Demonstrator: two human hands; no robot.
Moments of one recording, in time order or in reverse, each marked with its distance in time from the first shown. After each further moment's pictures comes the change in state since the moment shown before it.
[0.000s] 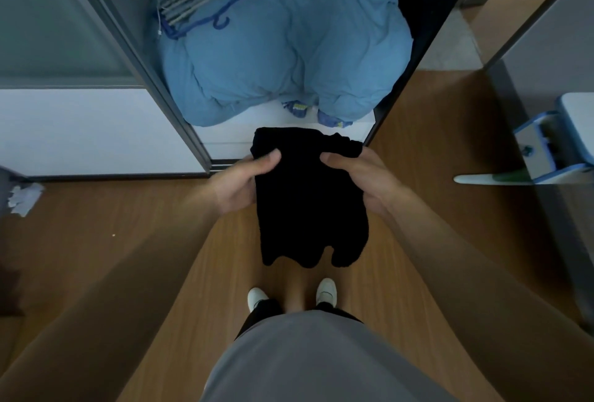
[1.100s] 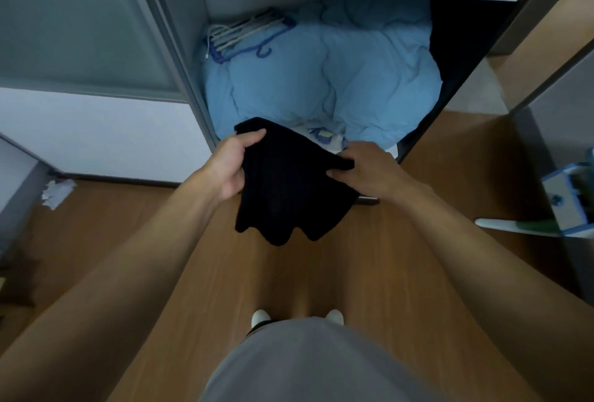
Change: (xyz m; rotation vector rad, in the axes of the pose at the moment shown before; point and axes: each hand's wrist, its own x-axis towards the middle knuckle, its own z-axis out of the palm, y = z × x) left_hand -0.029 0.056 -0.029 -0.146 0.383 0.225; right_hand 0.029 -0.043 0.041 -1.436 -0.083 -0.418
